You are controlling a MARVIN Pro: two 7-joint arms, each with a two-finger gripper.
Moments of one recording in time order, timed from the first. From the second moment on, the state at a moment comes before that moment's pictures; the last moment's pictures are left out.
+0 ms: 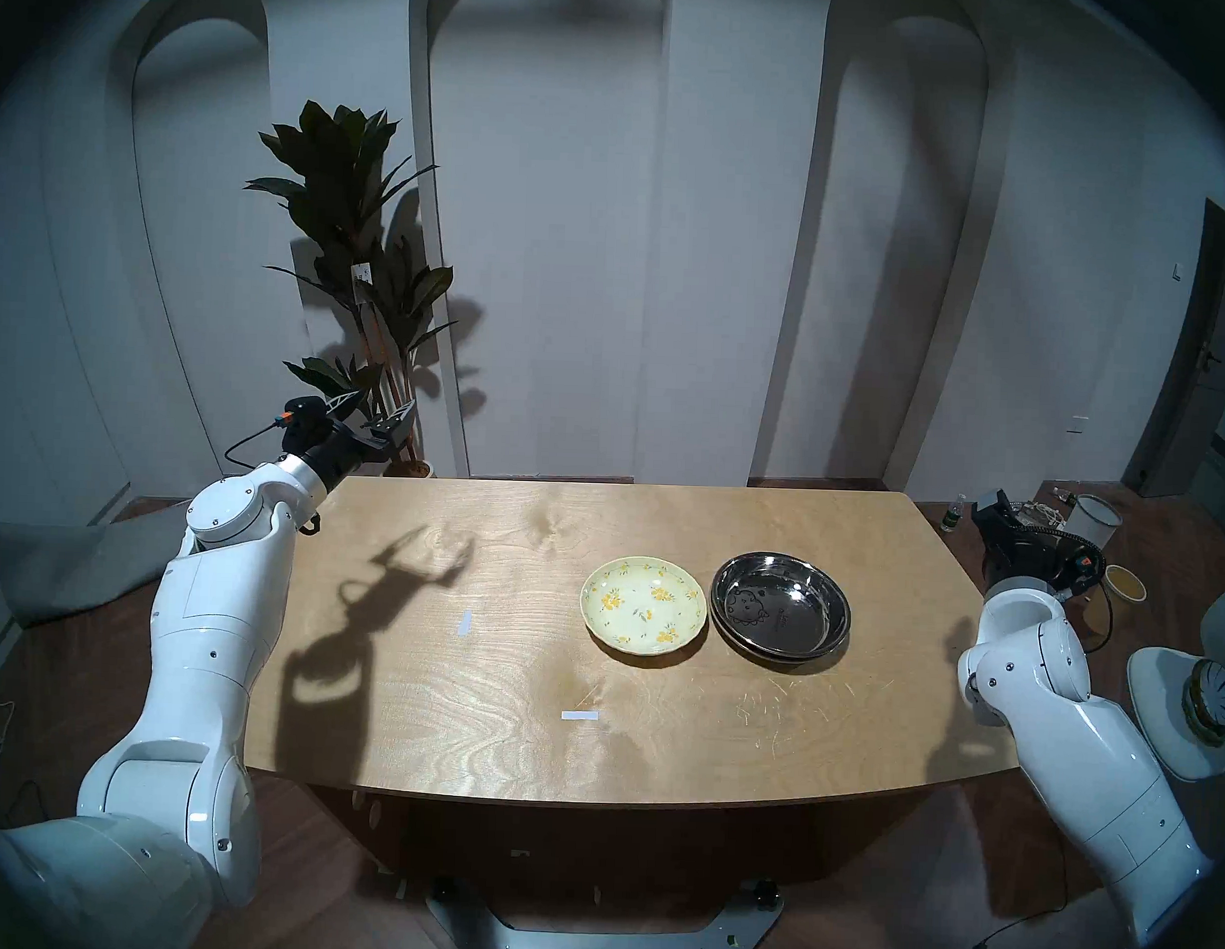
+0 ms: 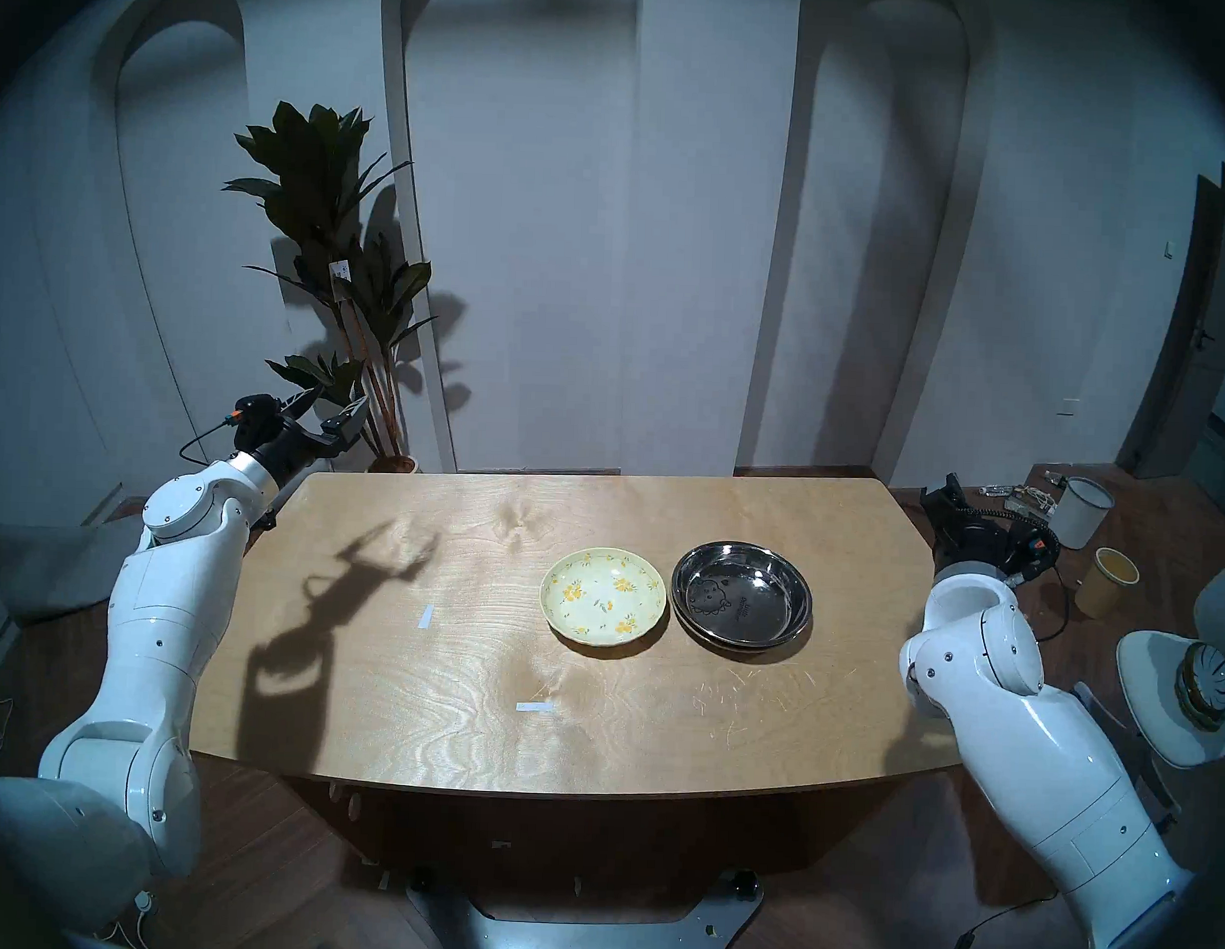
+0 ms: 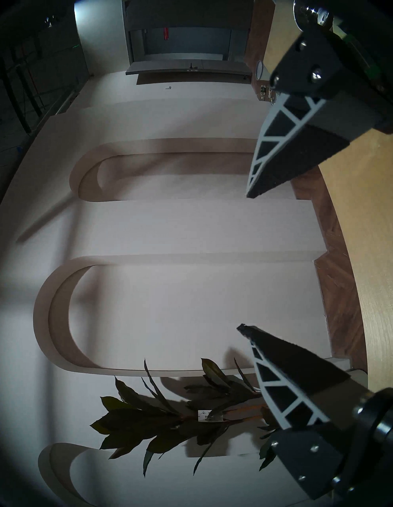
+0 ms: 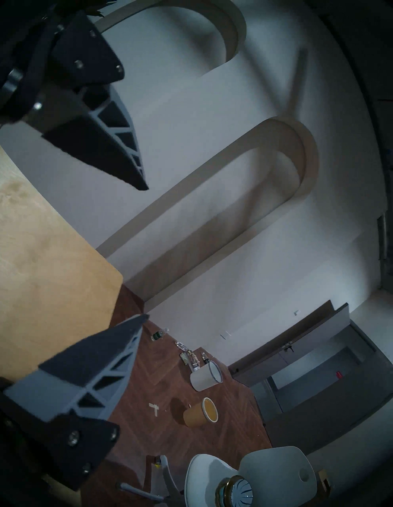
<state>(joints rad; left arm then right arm) 1.06 -1.20 -1.74 -1.08 -0.31 -0.04 -0.64 -1.72 -0.79 1.55 -1.82 1.18 -0.50 -0.63</state>
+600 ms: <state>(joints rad) 1.08 -1.22 -1.73 -1.18 -0.28 0.06 -0.59 -1.60 -0.75 1.64 -1.56 1.38 -0.47 -0.42</state>
